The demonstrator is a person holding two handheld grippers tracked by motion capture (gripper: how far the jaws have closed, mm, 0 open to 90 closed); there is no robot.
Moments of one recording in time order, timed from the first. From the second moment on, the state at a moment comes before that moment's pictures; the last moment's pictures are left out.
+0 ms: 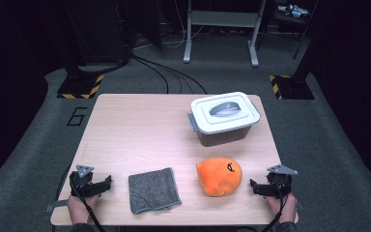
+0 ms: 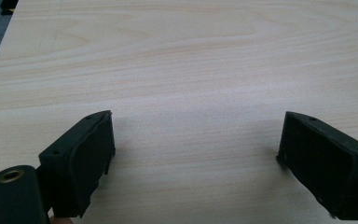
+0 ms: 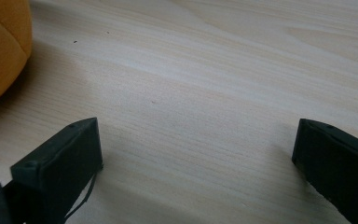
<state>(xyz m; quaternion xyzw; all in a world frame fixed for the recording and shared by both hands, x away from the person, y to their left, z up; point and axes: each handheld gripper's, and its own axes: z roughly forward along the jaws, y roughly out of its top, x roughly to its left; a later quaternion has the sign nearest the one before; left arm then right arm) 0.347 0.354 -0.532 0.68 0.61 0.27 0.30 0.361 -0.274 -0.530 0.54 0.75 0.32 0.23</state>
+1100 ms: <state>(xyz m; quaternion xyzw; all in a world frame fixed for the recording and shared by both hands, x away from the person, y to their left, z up) 0.348 0.354 -0.532 0.68 0.61 0.27 0.30 0.358 -0.272 -0.510 0.55 0.74 0.35 0.19</state>
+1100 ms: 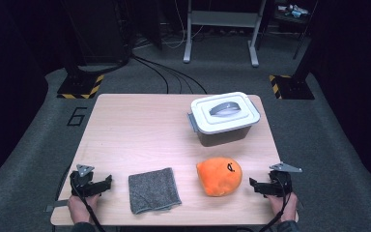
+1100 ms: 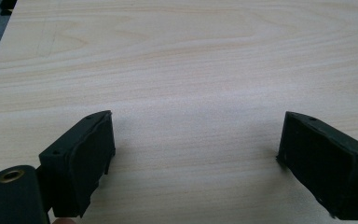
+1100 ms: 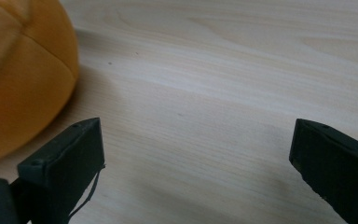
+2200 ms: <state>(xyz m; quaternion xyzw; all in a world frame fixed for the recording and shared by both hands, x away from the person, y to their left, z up) 0.348 0.353 -0.532 0.68 0.61 0.27 0.30 0.358 -0.201 -0.448 0.42 0.81 0.38 0.16</state>
